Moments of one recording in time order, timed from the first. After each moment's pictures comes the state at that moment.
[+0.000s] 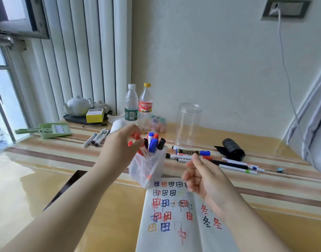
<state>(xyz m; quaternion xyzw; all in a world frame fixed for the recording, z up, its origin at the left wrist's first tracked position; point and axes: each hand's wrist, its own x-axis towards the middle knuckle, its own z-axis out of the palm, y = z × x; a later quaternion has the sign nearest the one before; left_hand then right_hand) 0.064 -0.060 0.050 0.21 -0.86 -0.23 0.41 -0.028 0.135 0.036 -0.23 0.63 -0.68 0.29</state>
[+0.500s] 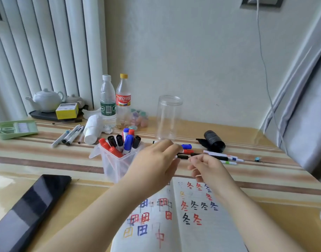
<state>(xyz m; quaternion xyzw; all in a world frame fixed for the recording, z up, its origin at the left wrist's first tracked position) 0.001 0.018 0.023 -0.06 -0.92 -0.10 0.37 -0.107 0.160 0.004 -0.18 0.79 -0.57 0.15</state>
